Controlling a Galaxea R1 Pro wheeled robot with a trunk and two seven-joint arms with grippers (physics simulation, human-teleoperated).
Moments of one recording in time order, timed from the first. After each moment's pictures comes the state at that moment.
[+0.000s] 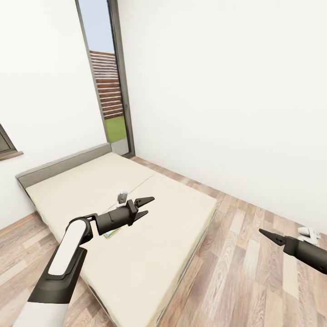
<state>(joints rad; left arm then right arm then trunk) -0.52 0.01 -0.05 -1.50 1.36 0.99 0.09 -0.20 -0.31 -0.58 -1.61 -0.34 0.92 0.84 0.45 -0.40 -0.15</state>
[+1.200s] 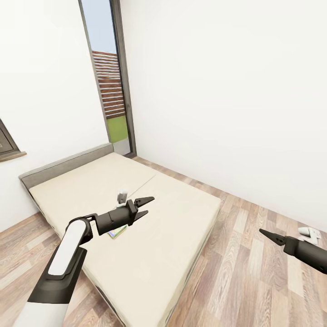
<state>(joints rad) -0.52 0.01 -0.05 -1.50 1.36 0.99 0.08 -0.20 -0.31 -0.58 -1.61 -0.34 0.92 0.84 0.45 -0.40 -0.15</state>
